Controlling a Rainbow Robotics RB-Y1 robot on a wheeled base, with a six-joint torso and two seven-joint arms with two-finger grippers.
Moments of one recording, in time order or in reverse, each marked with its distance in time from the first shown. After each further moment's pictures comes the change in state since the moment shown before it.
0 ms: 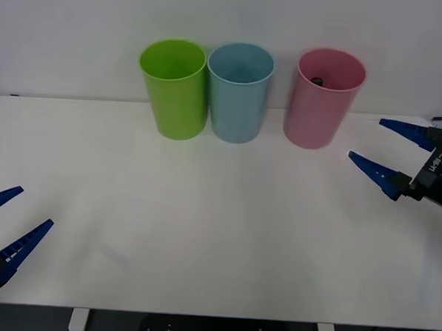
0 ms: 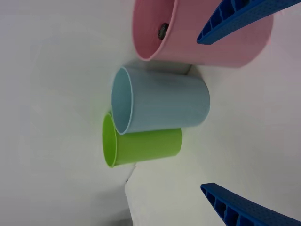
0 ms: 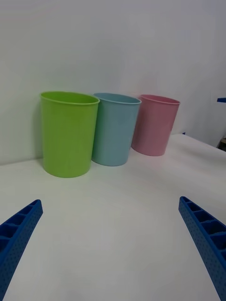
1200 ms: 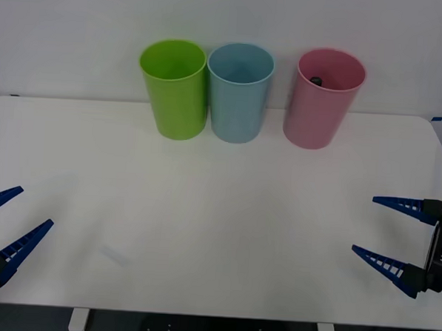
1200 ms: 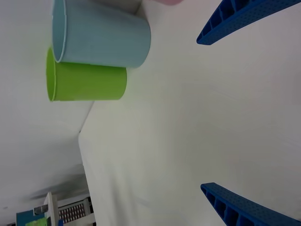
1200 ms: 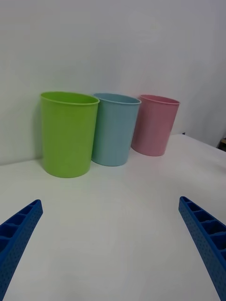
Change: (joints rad) right arm 0.312 -0.024 -0.002 -0.171 -0.014 -0.166 0.078; left arm 0.000 0.000 0.000 0.000 0.000 0.000 0.000
